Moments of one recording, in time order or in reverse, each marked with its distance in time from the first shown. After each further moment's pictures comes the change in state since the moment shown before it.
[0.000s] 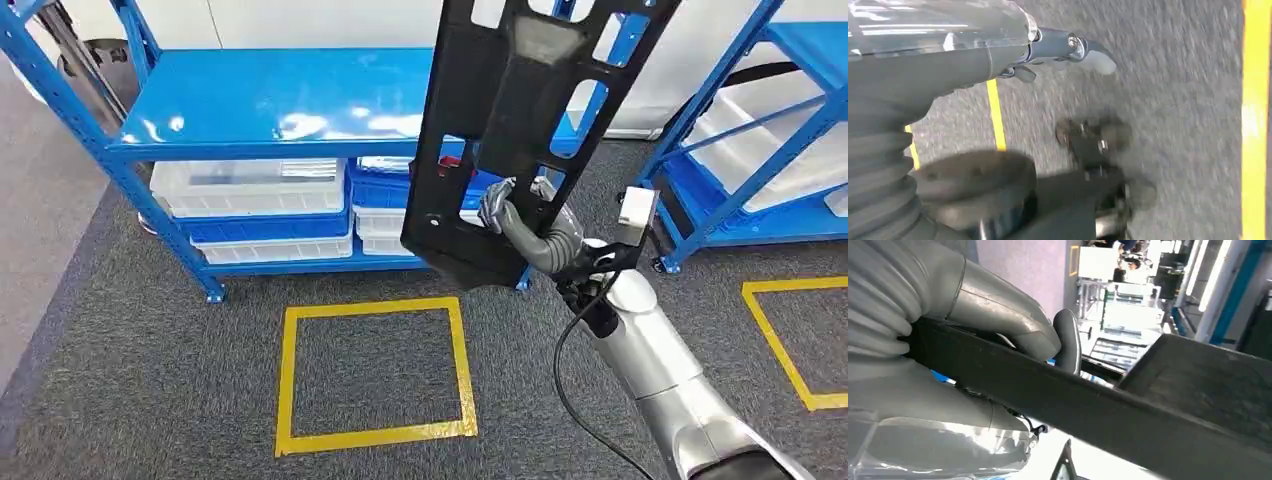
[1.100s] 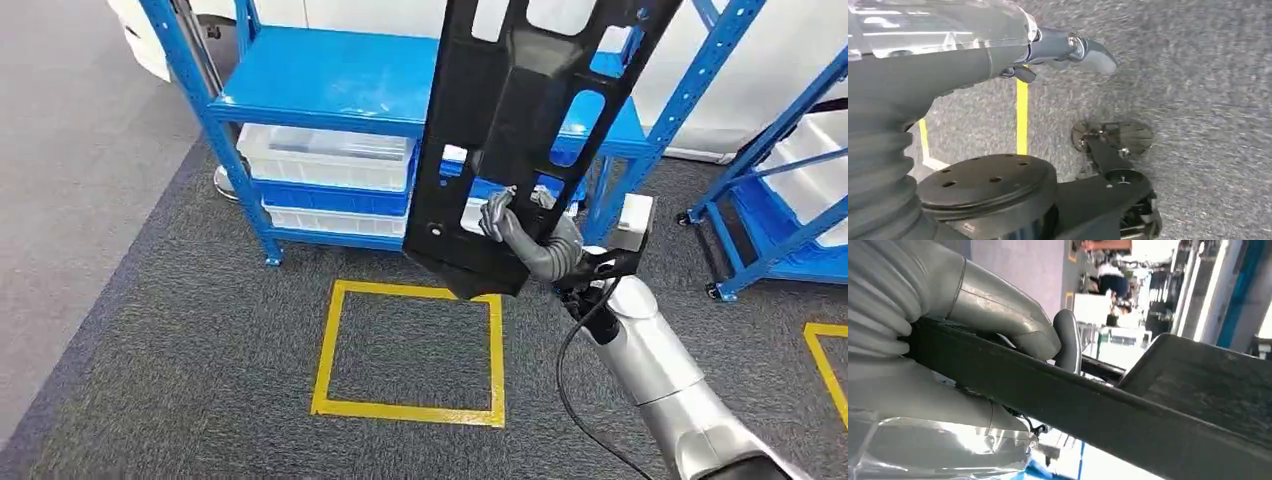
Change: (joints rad) left arm 0.031 -0.002 0.008 0.000 0.019 -0.001 -0.005; right arm 0.023 0.001 0.011 0.008 -0.017 0.024 0.006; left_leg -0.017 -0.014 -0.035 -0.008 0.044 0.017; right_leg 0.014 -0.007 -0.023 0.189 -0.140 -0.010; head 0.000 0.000
